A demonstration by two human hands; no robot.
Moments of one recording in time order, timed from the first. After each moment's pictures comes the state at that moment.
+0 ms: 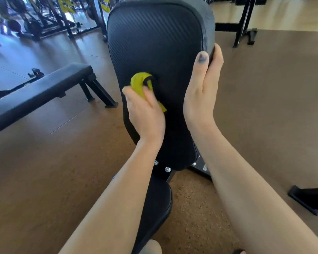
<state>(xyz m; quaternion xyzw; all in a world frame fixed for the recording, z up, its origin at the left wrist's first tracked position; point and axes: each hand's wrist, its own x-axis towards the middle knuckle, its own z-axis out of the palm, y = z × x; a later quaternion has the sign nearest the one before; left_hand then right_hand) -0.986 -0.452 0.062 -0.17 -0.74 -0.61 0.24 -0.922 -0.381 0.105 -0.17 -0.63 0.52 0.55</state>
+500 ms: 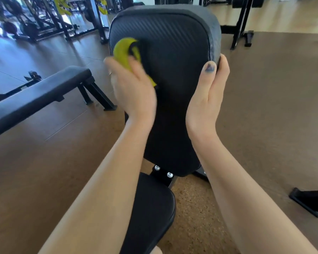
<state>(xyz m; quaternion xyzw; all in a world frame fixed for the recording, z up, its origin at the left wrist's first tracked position) -1.024 -0.451 0.129 -0.16 -0.73 -0.60 0.30 -0.927 -0.384 0.100 -0.21 -0.62 0.50 0.56</state>
